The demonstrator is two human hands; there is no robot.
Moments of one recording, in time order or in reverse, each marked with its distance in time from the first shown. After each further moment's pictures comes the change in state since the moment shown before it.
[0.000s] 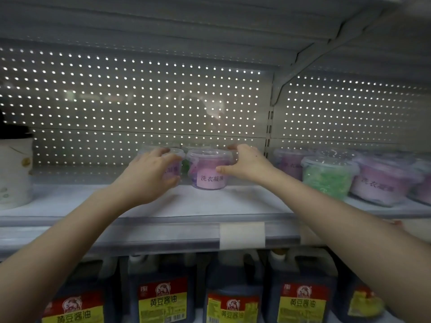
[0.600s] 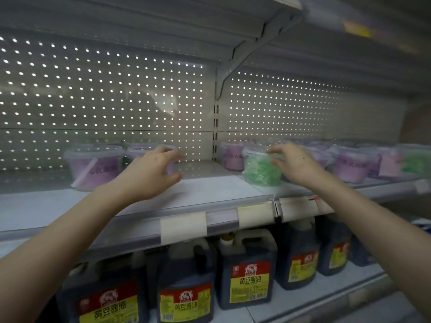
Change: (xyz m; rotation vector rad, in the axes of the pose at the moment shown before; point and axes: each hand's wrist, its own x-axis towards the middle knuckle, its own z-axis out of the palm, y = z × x) left_hand 0.031 0.092 0.027 -0.185 -0.073 0.221; right_hand -0.095 0.144 -0.104 -0.307 0.208 0.184
